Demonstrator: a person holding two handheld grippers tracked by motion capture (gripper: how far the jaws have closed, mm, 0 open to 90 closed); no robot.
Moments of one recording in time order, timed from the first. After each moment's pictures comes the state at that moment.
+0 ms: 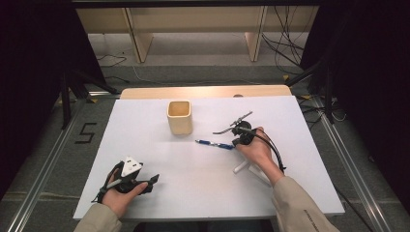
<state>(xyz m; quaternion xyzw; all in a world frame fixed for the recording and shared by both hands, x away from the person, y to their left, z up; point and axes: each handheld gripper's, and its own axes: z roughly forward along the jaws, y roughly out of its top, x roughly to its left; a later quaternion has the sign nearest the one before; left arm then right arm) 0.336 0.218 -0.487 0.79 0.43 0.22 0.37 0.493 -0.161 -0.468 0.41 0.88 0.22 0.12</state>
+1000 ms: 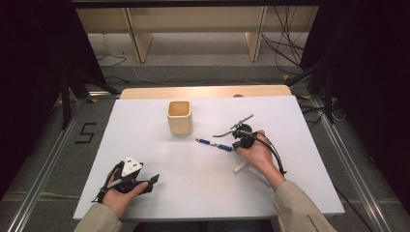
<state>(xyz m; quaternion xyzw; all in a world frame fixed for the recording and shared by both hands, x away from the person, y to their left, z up) 0.336 0.218 -0.487 0.79 0.43 0.22 0.37 0.481 -0.161 -0.468 0.41 0.88 0.22 0.12</state>
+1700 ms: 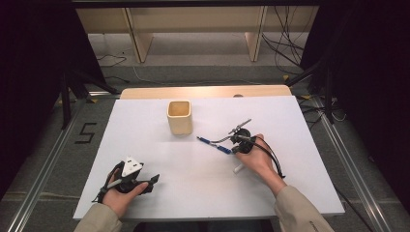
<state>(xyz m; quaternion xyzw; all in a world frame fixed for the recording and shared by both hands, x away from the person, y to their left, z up) 0.336 0.218 -0.488 0.79 0.43 0.22 0.37 0.464 -0.155 -0.467 0.40 0.88 0.21 0.12</state>
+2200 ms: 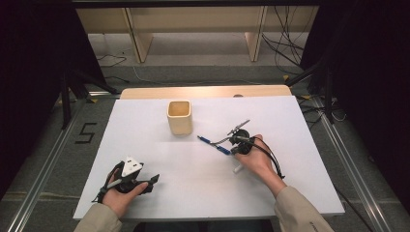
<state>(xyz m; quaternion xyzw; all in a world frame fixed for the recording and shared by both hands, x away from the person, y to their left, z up) 0.336 0.218 -0.487 0.79 0.43 0.22 0.37 0.462 -0.152 -0.467 0.39 0.89 0.21 0.12</state>
